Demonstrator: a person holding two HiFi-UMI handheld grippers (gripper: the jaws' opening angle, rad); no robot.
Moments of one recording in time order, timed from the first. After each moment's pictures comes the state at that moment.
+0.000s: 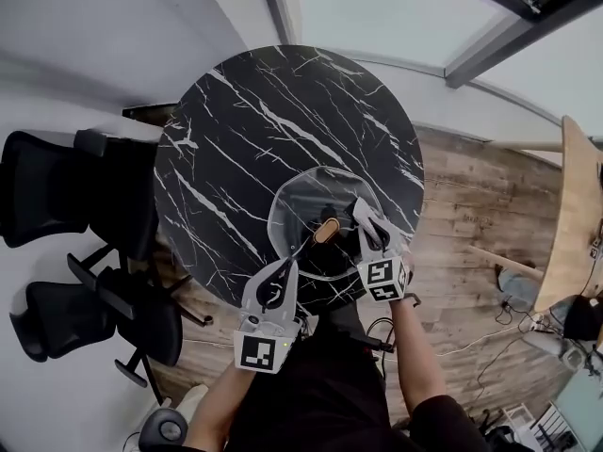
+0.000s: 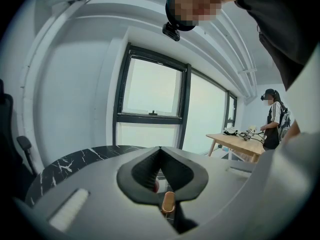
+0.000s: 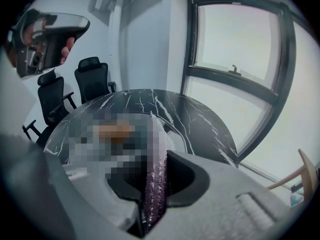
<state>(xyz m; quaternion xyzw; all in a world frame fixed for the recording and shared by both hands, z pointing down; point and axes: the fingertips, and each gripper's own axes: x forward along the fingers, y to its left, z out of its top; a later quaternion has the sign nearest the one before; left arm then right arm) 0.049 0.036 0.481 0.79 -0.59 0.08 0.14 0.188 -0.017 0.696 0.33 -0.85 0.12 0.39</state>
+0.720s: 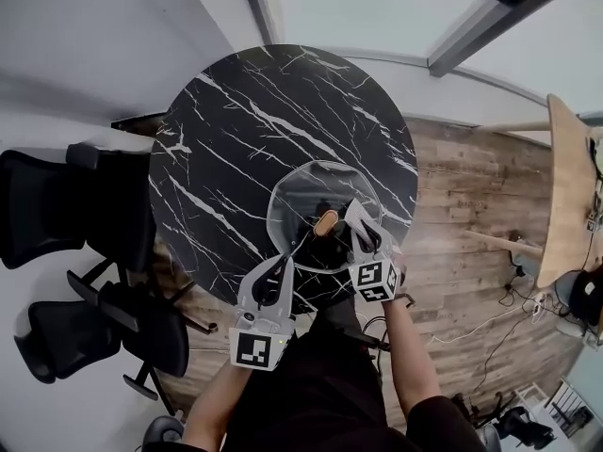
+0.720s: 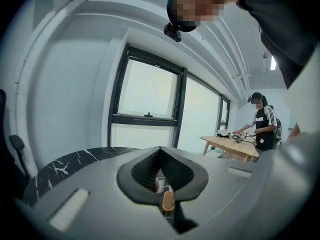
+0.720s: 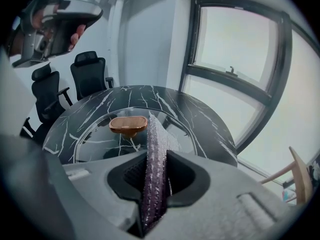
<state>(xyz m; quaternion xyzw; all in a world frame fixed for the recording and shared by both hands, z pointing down) 0.035 0.044 0.472 0.81 -0.56 0.07 0.14 0.181 0.019 0.699 0.36 -0.83 0.11 0.41</state>
